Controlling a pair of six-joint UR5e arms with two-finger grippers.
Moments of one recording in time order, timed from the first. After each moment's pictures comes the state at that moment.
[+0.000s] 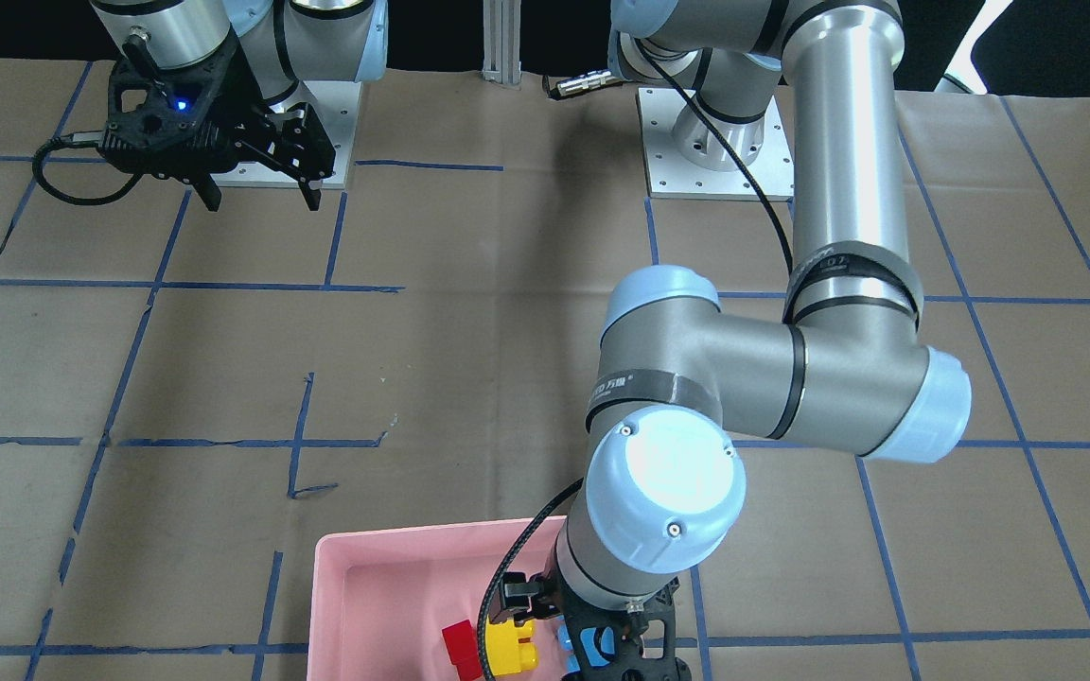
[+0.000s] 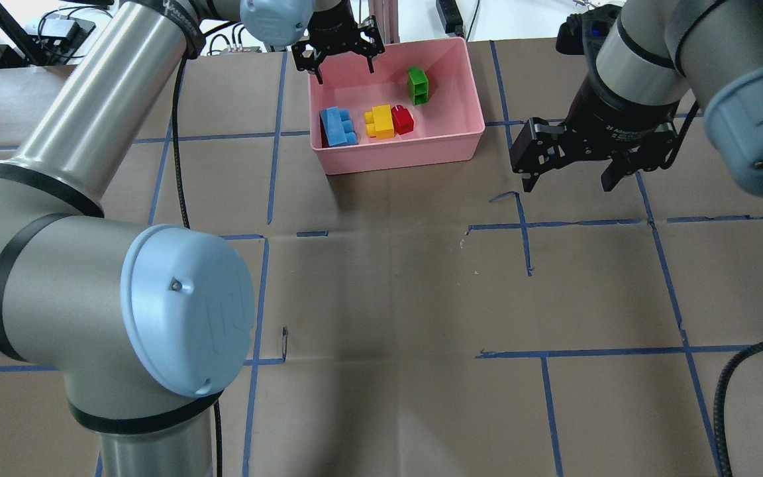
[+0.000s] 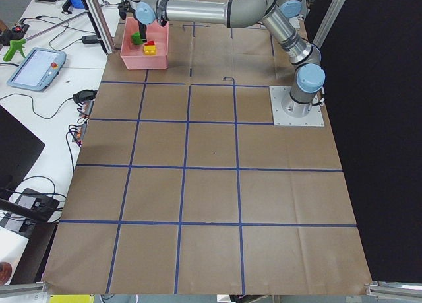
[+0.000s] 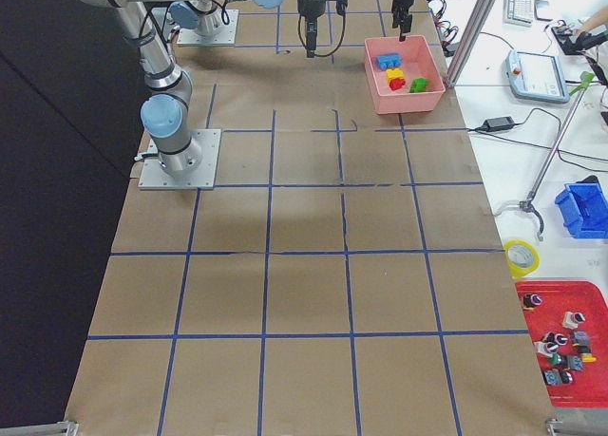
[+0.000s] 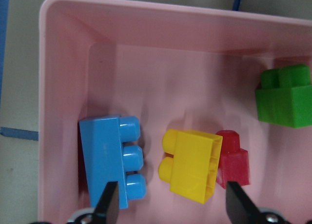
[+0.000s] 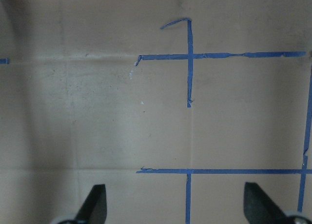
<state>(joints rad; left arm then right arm) -1.75 -2.34 -0.84 -1.48 1.51 -0.29 1.61 -1.67 1.67 -1.57 -1.52 0.05</state>
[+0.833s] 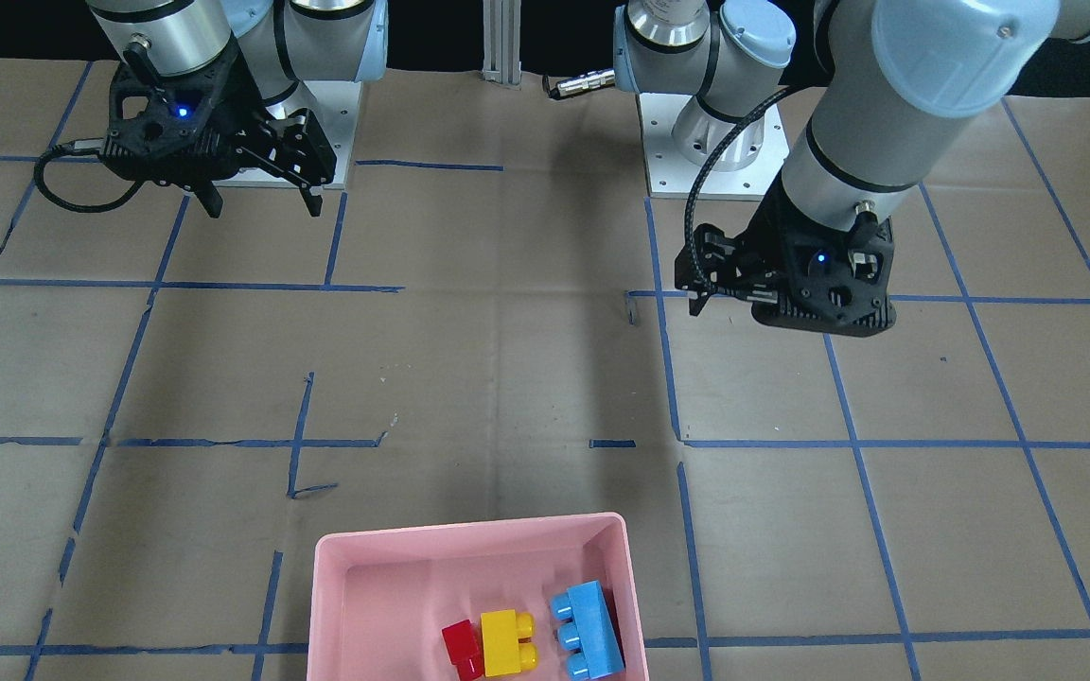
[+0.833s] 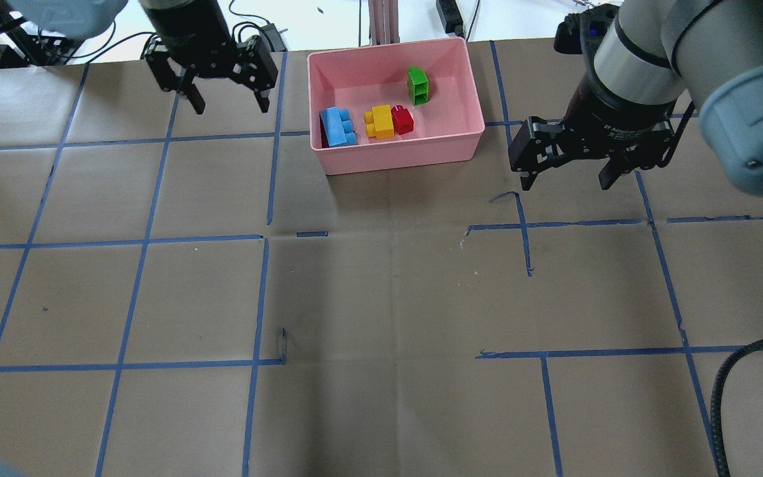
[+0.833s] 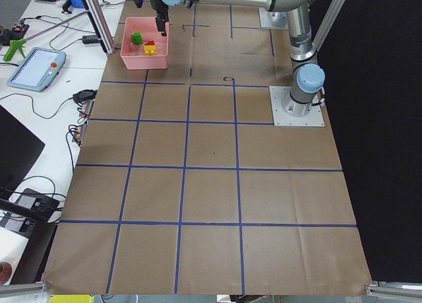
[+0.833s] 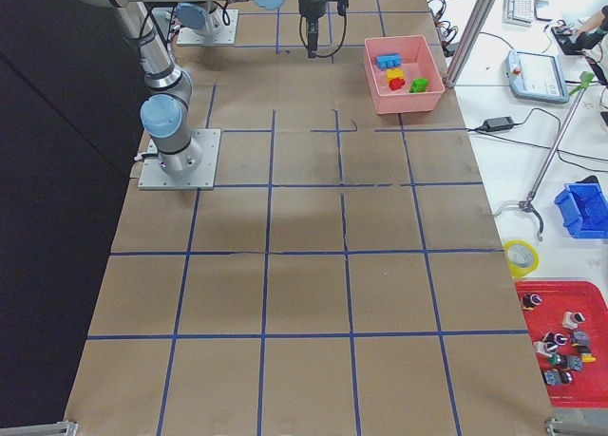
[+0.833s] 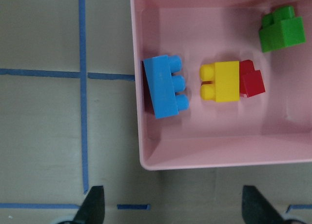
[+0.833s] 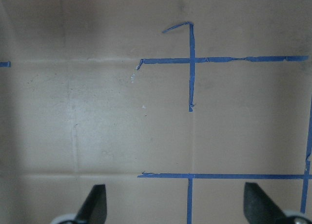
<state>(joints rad) -1.59 -1.71 -1.43 -1.63 1.57 0.11 1.61 -1.66 1.66 -1.59 -1.51 0.05</state>
